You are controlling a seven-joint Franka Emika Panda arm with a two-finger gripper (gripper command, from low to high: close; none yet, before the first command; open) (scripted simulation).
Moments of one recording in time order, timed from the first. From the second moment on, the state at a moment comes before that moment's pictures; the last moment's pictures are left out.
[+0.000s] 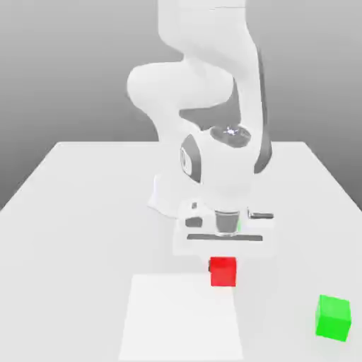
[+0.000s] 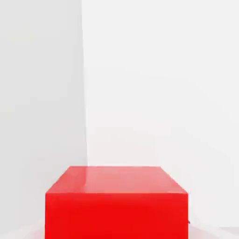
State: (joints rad) arm 0.17 0.11 0.07 -2.93 -0.05 3.04 1.11
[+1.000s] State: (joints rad) arm 0.36 0.32 0.19 -2.39 -0.14 2.70 1.67
